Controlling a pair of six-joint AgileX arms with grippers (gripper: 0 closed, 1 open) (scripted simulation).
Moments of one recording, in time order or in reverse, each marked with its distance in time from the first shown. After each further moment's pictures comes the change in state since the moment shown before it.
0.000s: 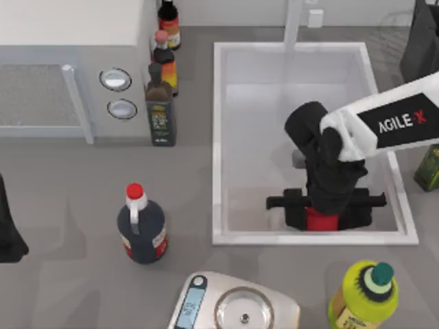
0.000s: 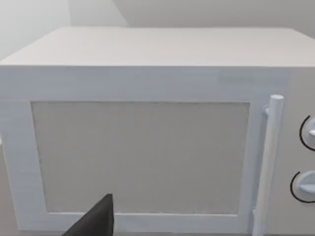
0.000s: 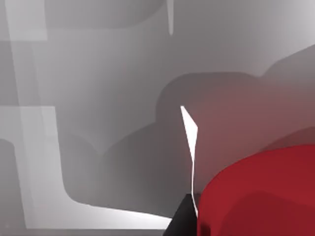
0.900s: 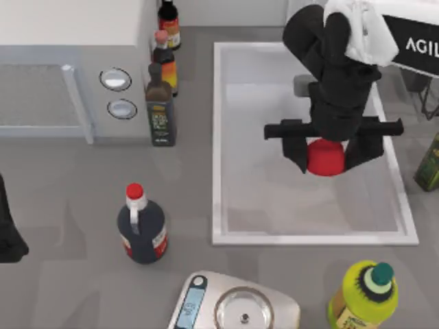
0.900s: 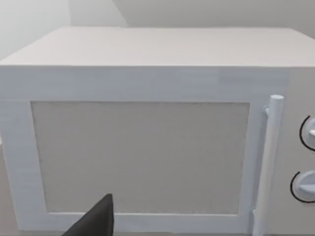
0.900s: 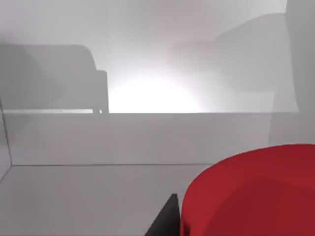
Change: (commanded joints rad) left arm 0.000 0.000 0.000 0.000 0.000 0.000; right arm 0.000 -0.192 0.410 -0.599 0.020 -0.009
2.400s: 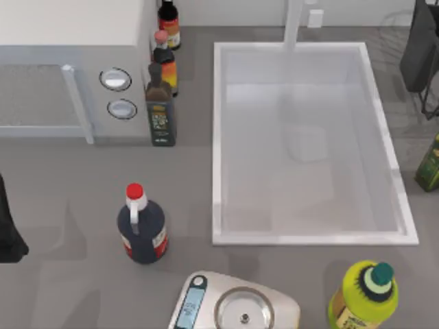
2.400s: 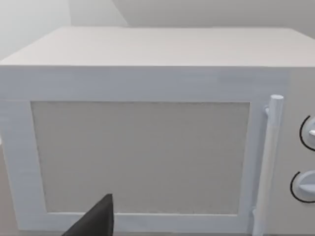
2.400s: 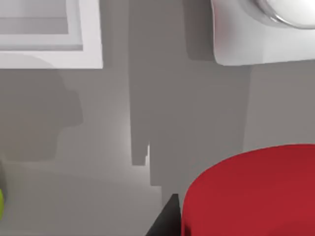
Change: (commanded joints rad) left arm 0.000 0.000 0.000 0.000 0.000 0.000; right arm -0.510 -0.557 -0.349 -0.213 -0.024 -0.512
